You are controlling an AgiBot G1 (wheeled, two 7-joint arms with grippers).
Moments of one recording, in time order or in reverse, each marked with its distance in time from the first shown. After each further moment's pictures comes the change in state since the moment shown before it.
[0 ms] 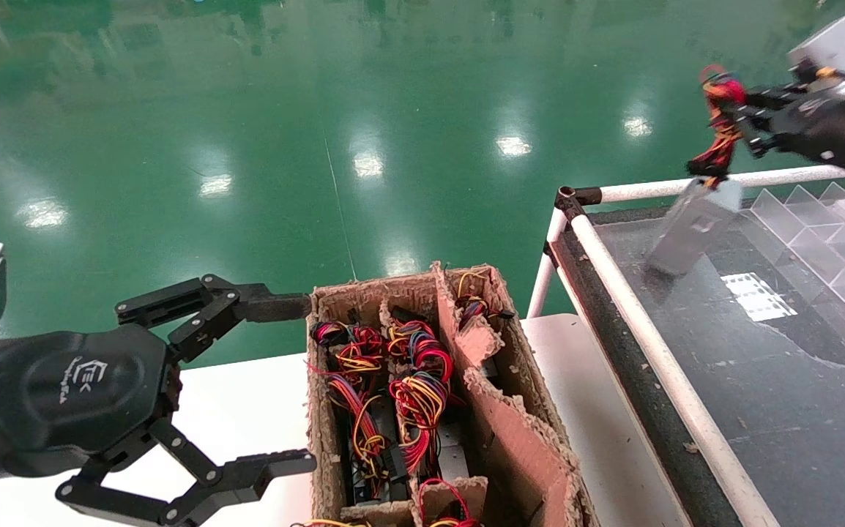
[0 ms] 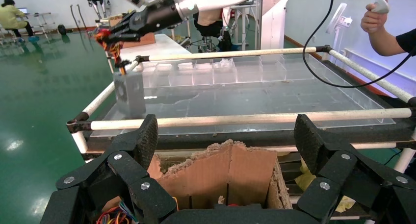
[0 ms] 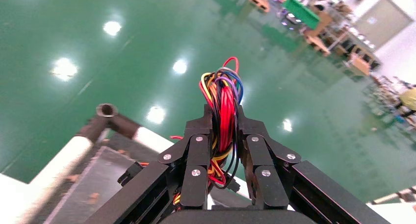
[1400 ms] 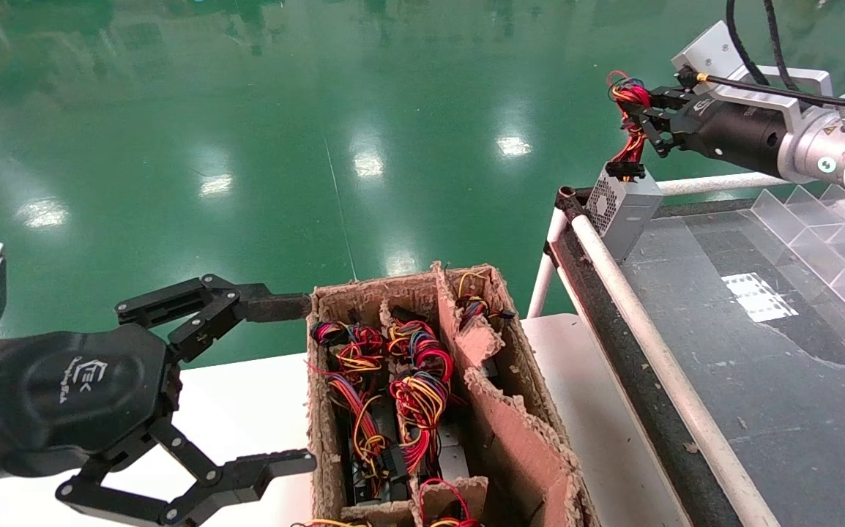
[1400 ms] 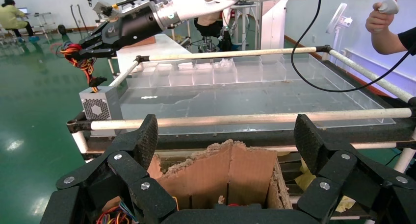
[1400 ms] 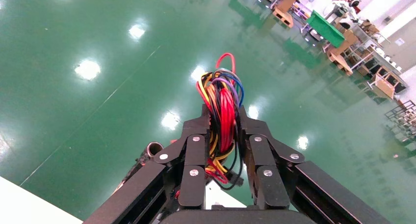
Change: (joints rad) left arm 0.000 0.000 0.000 0.000 0.000 0.000 0.000; right arm 0.005 -0.149 -0.017 -0.022 -0.023 0.062 -0.007
